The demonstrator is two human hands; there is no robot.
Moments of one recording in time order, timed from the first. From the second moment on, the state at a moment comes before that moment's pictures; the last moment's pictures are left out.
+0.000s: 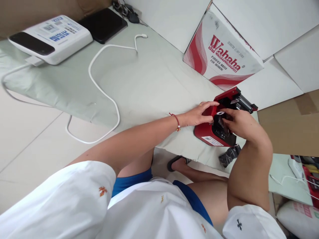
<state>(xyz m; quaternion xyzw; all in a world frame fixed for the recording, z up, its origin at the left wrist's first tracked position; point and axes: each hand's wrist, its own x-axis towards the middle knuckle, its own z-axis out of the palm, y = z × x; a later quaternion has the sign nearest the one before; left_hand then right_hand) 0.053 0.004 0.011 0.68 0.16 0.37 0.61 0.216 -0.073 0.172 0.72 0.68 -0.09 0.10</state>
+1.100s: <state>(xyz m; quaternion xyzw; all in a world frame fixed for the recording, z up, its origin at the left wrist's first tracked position) 0.044 0.002 0.023 0.68 0.15 0.35 0.62 0.223 -0.062 0.162 0.70 0.68 -0.21 0.06</state>
